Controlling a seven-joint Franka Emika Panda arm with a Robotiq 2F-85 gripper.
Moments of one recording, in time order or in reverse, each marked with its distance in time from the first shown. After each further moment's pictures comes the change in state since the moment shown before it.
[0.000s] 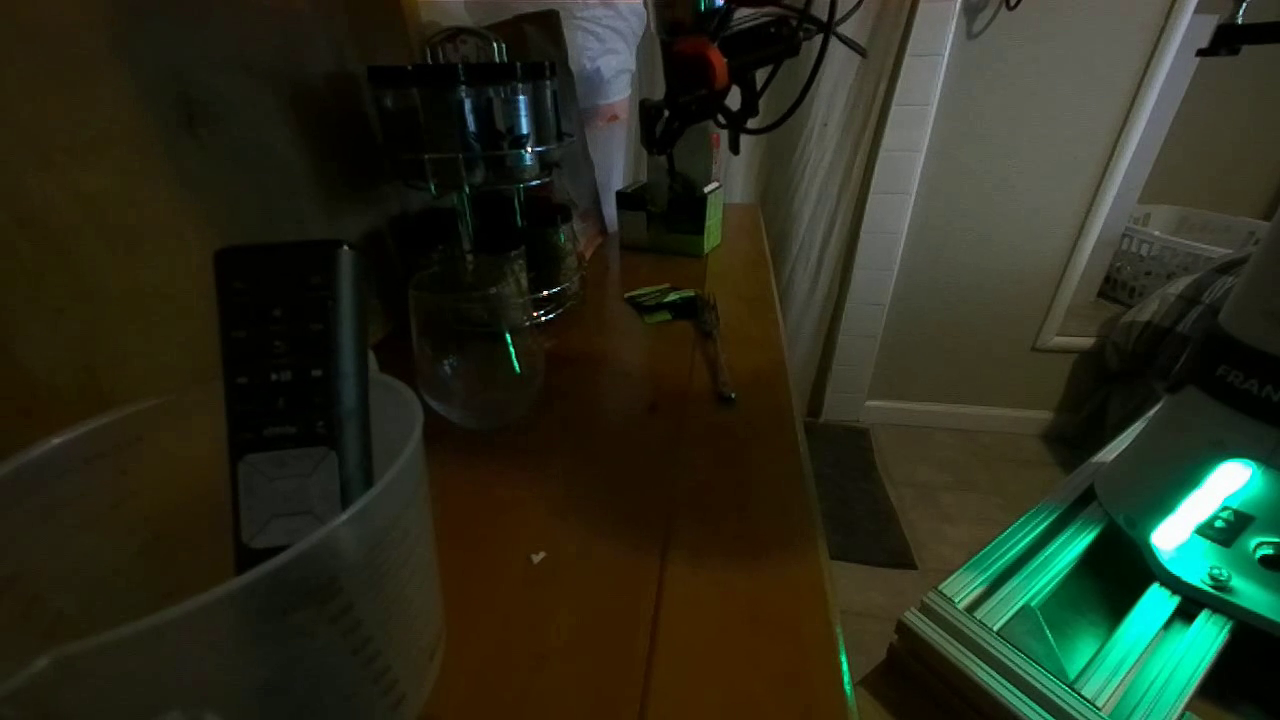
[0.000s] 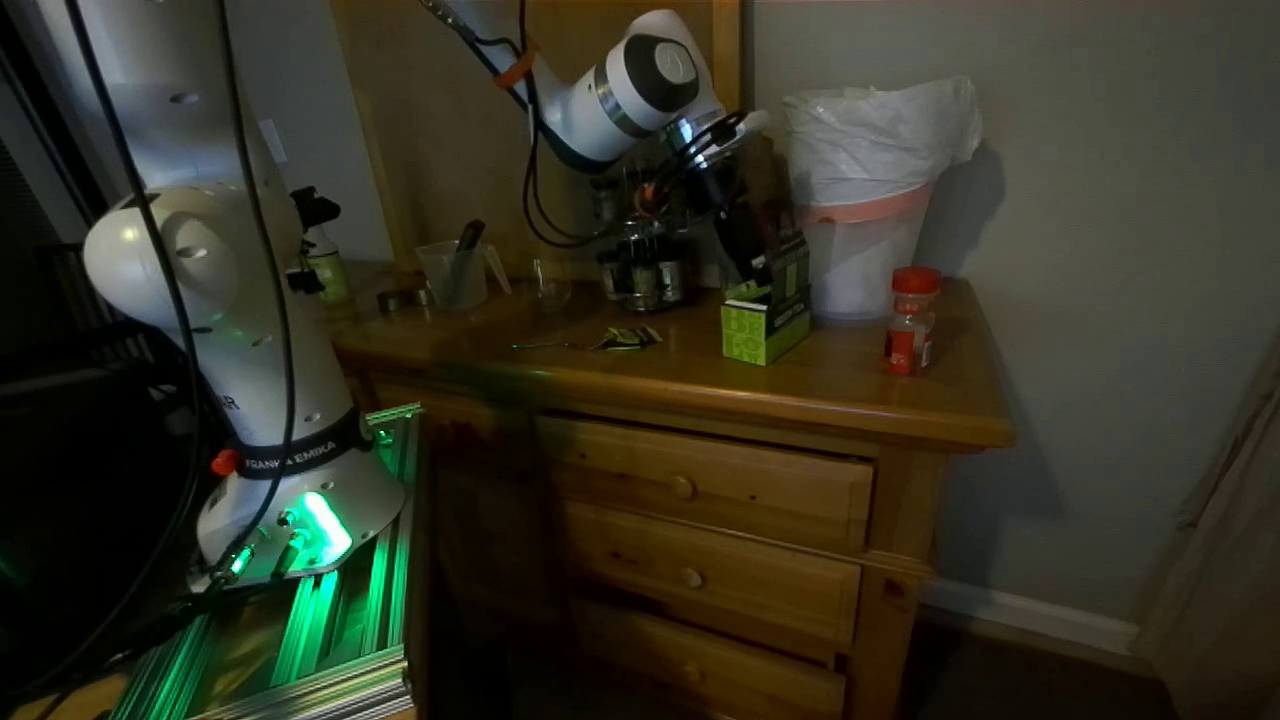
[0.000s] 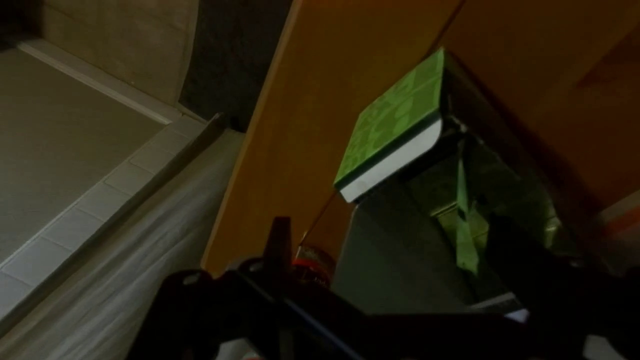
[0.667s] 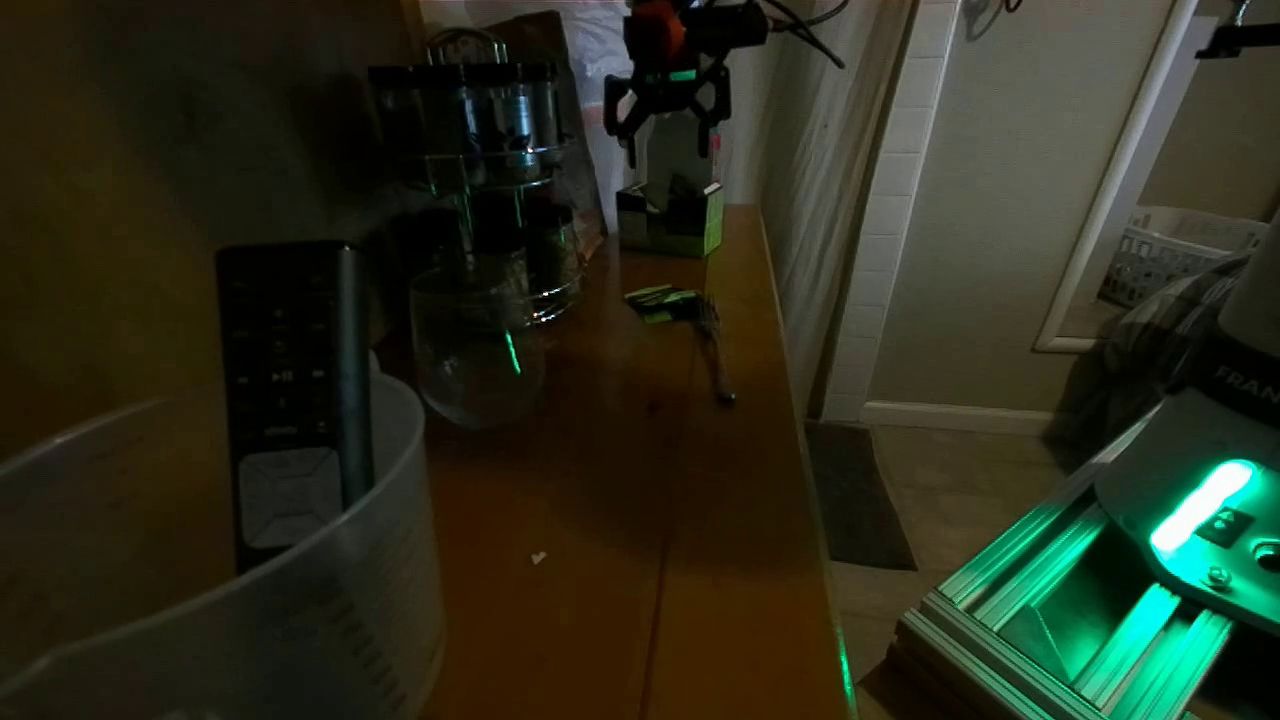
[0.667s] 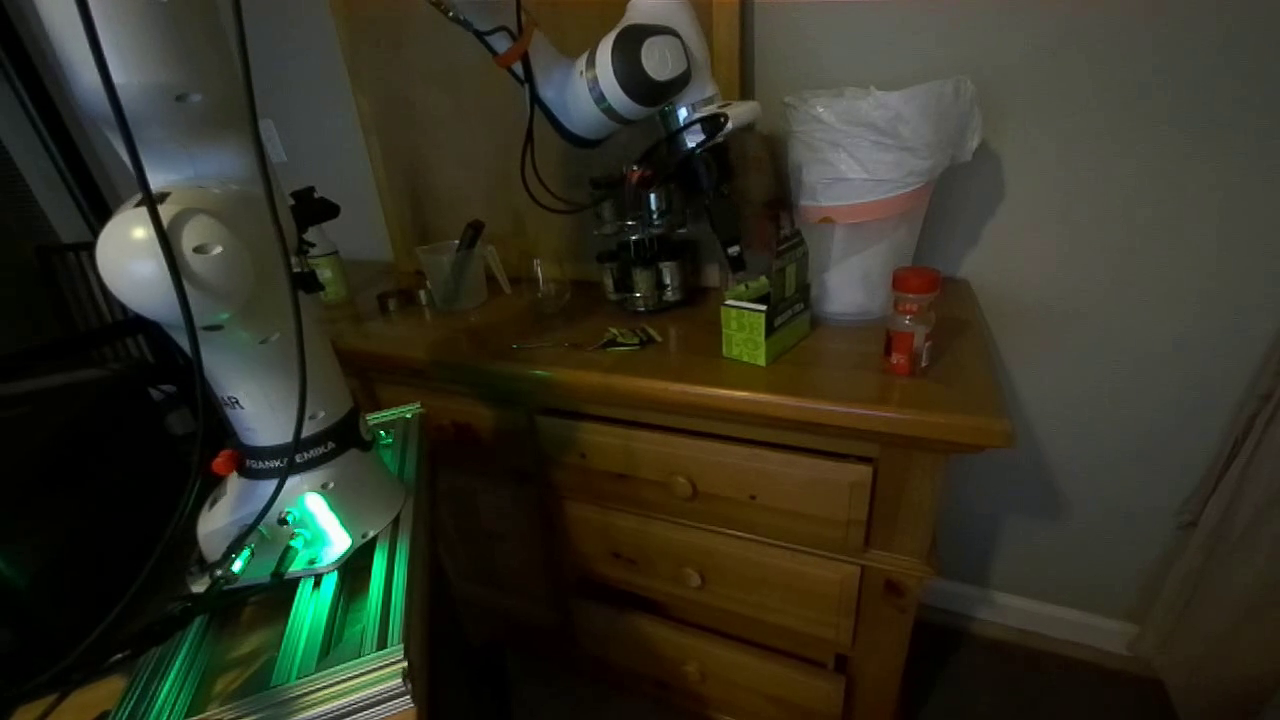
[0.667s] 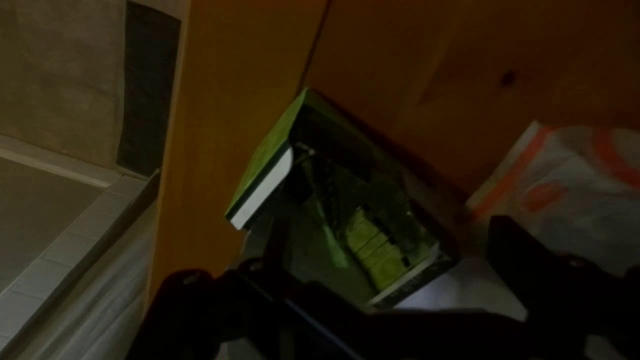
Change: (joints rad) arm 0.083 -0.023 -0.013 0.023 0.310 -0.004 -0.074
